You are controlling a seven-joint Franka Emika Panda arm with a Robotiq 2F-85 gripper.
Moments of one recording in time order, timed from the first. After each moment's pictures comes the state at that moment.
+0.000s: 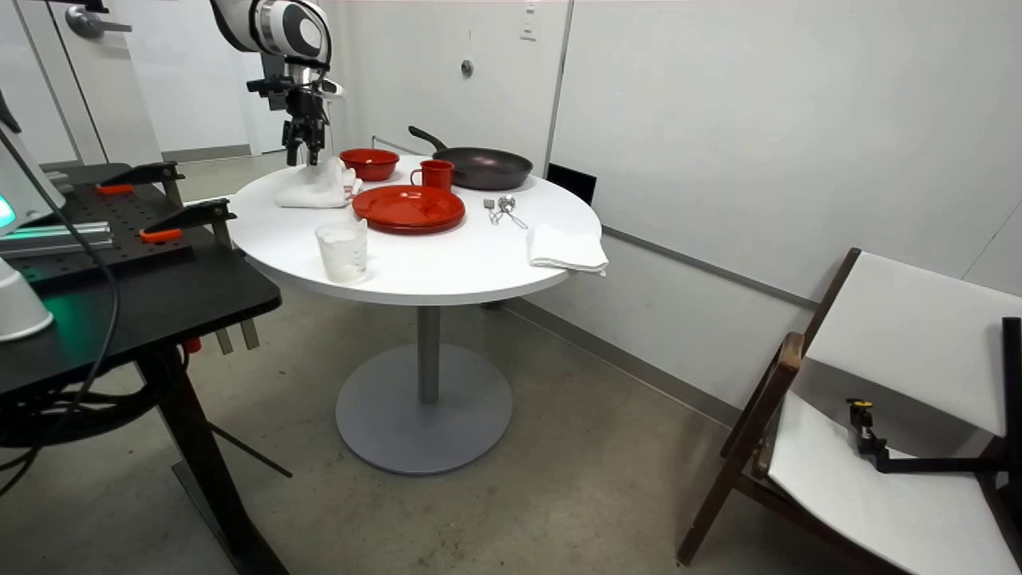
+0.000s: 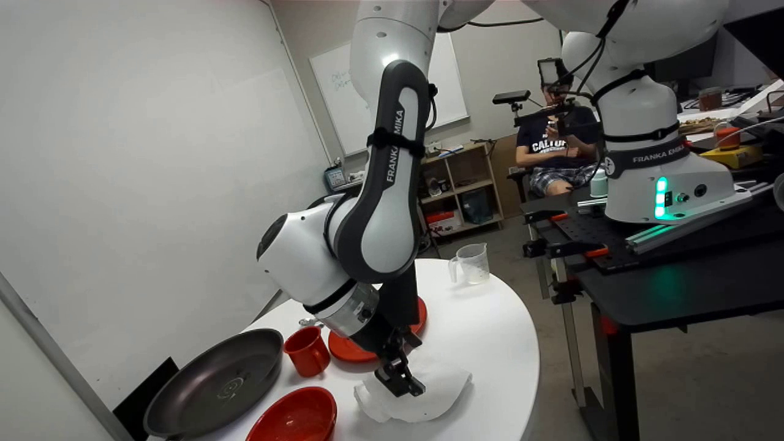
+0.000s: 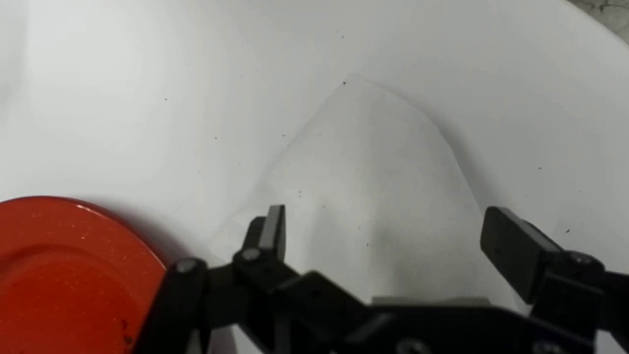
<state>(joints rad) 0.42 0.85 0.04 -1.72 -0.13 2.20 0.54</state>
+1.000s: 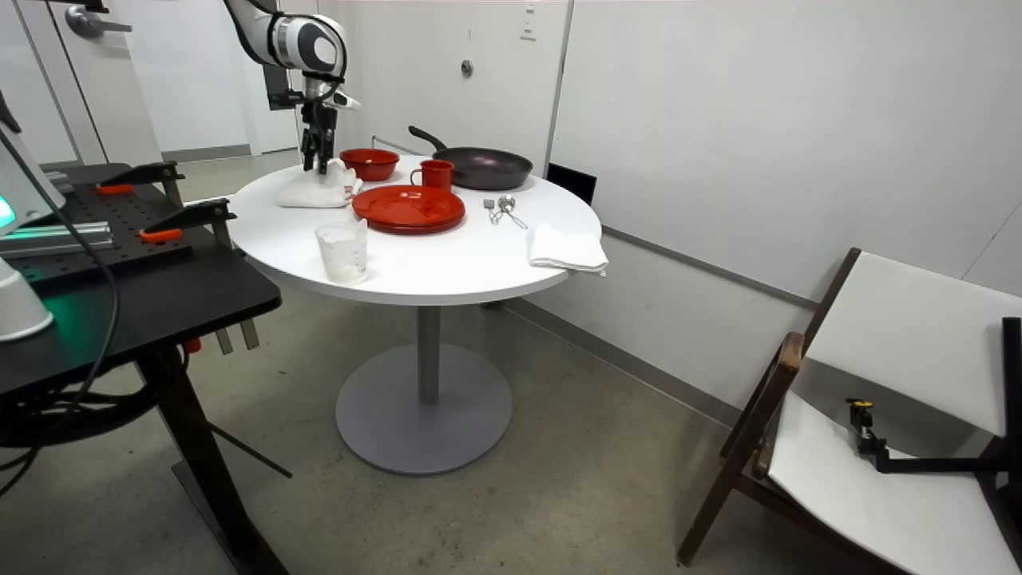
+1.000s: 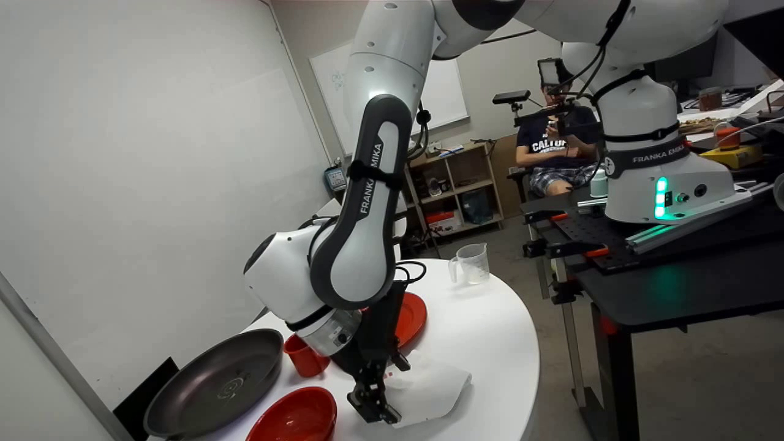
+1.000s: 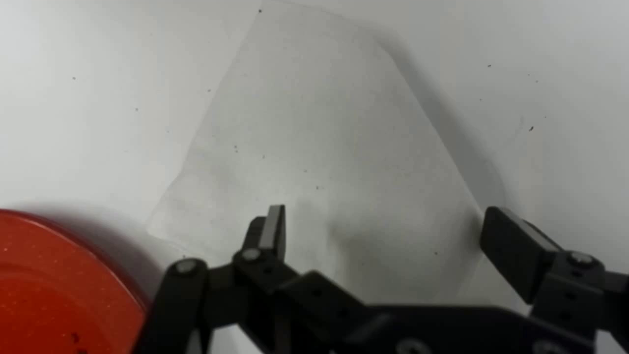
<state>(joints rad) 0.41 0.98 0.03 -1.54 -0.03 2.22 0.63</state>
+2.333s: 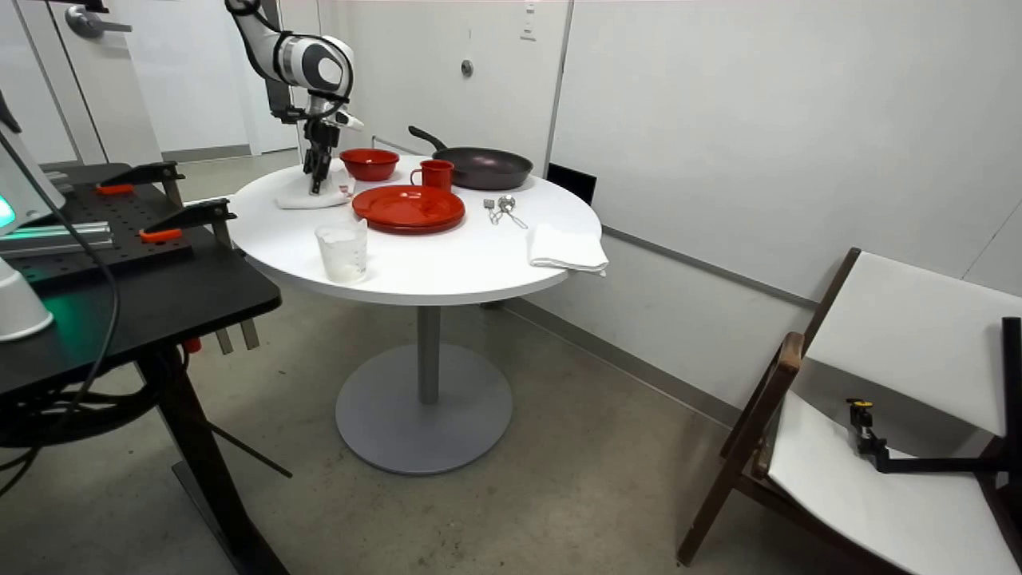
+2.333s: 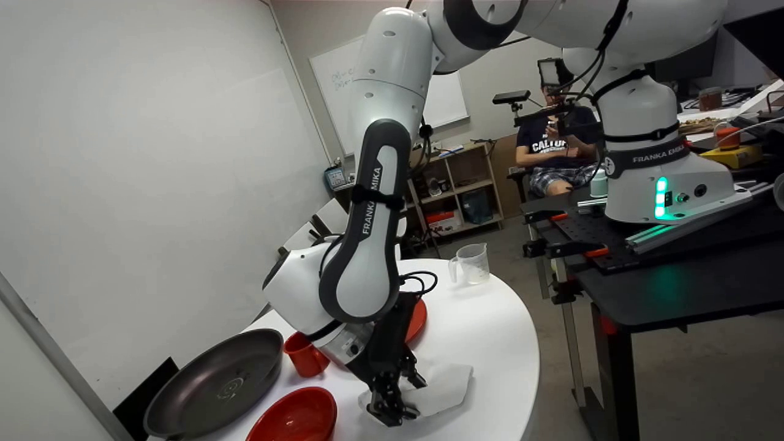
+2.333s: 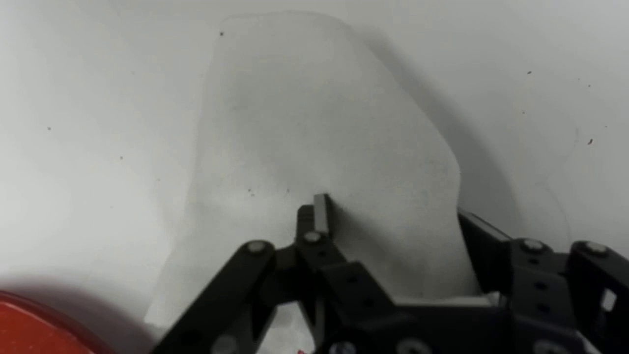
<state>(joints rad) 0.39 1.04 0.03 -1.53 0.03 2.22 0.65</state>
